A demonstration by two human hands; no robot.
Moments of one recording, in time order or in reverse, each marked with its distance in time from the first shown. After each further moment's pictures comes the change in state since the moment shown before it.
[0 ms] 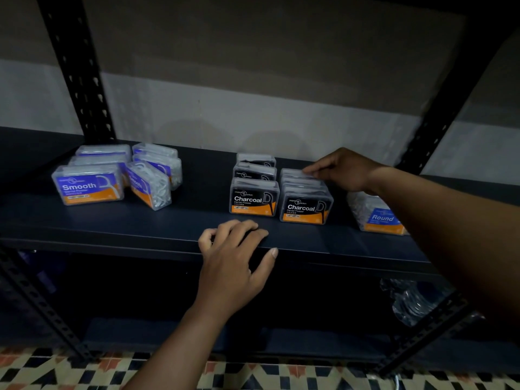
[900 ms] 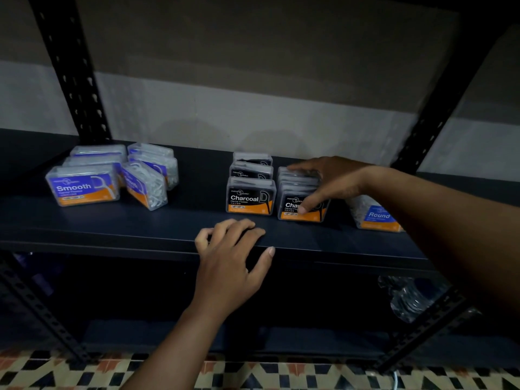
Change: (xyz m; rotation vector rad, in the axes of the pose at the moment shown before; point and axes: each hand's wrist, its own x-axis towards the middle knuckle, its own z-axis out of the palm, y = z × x) left_hand -0.001 -0.001 0.001 0.011 0.014 0.011; right_hand -0.012 -0.017 0.002 -0.351 -0.251 -0.034
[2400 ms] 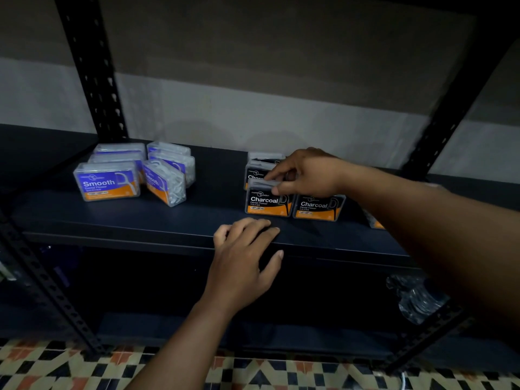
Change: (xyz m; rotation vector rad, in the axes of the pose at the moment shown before) left_hand -0.002 -0.010 -0.010 -0.032 -0.056 0.085; right_hand 0.010 -0.071 0.013 -0.137 0.197 -0.260
